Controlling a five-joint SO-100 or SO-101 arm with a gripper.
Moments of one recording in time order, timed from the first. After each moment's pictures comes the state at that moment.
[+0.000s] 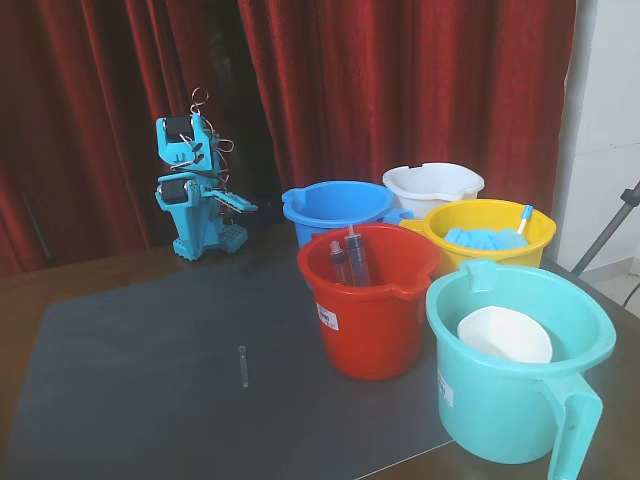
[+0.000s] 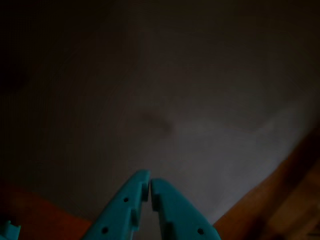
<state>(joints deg) 8.2 180.7 168.4 77.0 17.2</state>
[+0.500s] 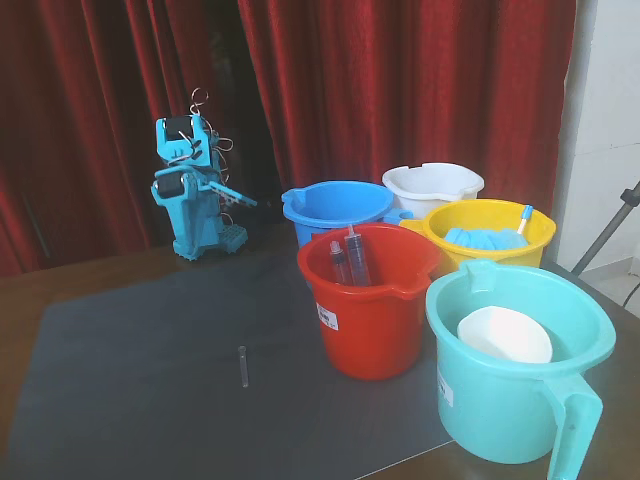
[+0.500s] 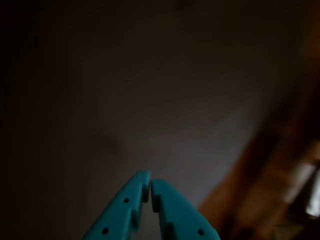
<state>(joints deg) 7.8 179.9 168.4 57.7 19.1</state>
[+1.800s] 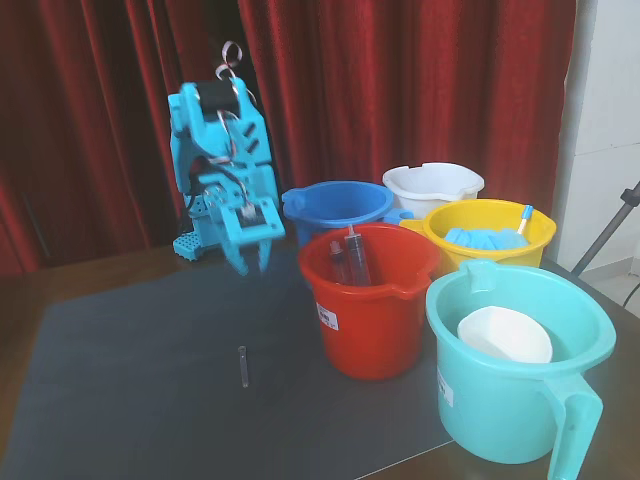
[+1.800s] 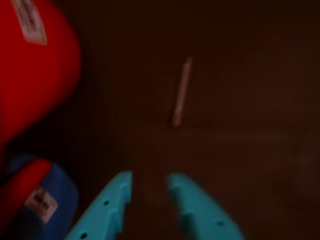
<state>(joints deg) -7.6 65.7 53.5 91.8 94.0</state>
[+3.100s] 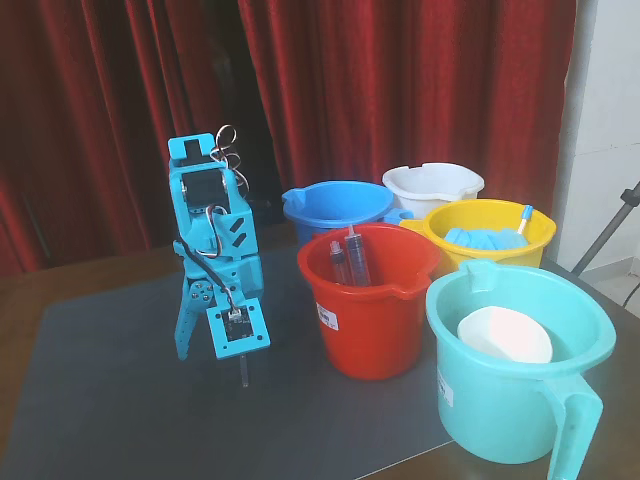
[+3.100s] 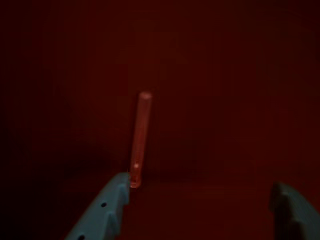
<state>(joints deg) -2.2 36.5 31.0 91.8 84.3</state>
